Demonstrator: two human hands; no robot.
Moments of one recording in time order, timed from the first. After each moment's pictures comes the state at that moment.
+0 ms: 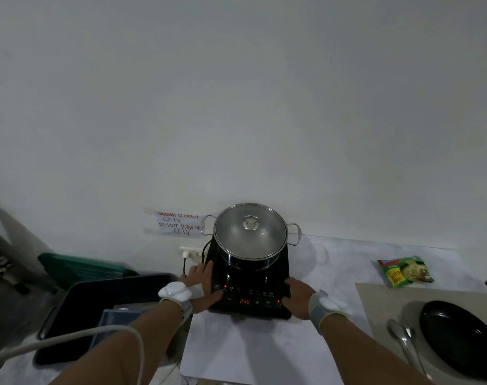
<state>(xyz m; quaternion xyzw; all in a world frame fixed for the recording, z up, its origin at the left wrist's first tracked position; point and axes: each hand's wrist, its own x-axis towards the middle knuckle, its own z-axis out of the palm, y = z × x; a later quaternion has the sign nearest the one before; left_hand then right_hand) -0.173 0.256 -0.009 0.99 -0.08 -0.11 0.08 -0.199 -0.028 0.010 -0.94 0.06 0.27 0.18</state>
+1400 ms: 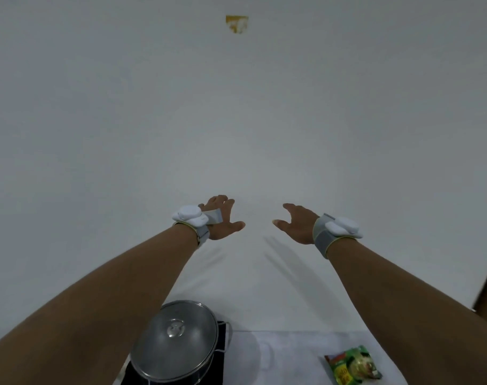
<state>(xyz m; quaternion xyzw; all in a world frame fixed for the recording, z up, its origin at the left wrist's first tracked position) -0.035 0.017 0.351 0.97 -0.21 0.08 0.07 -0.072 -0.210 0.352 -0.99 0.03 -0.06 0.11</state>
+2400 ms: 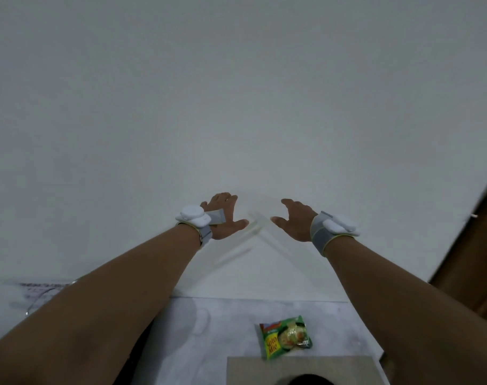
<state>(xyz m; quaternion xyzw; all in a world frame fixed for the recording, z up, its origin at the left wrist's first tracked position) -0.034 -0.226 0.274 0.98 -0.19 0.01 0.10 -0.071 -0.439 0.286 -0.99 0.04 0.01 0.13</state>
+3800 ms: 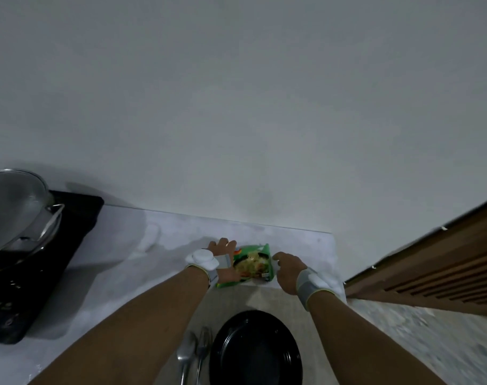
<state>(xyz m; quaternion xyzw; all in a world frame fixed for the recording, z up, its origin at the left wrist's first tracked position) -0.045 -0.378 -0.081 0.94 -0.13 -0.31 0.09 -0.075 -0.580 -0.055 -0.93 0.06 0.33 0.15</state>
